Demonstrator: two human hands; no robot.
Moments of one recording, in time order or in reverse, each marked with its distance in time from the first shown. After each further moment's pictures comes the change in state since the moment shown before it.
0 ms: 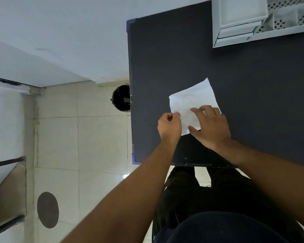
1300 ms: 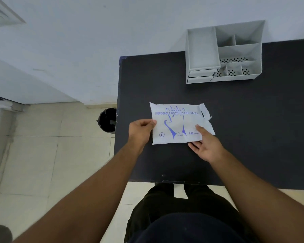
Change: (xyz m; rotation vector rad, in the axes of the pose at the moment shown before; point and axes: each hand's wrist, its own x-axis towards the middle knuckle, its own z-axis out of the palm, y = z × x) left_hand -0.001 0.054 -0.035 -0.030 -0.121 0.166; right_hand -0.009 0.028 -0.071 1.710 0.002 0.975
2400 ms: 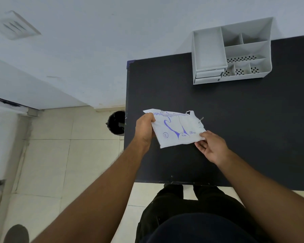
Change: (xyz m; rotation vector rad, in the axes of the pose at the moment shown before) left_hand -0.012 0.028 -0.013 -0.228 -0.118 -0.074; right_hand 0.017 0.010 0.003 0.007 0.039 0.008
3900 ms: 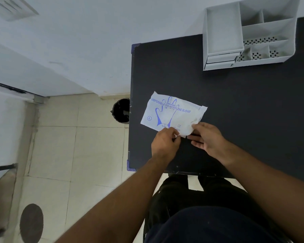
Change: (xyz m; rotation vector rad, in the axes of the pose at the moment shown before) left_hand -0.012 -0.096 0.009 1.031 0.043 0.325; right_hand -0.018 0.018 0.031 -0.391 -0.140 -0.056
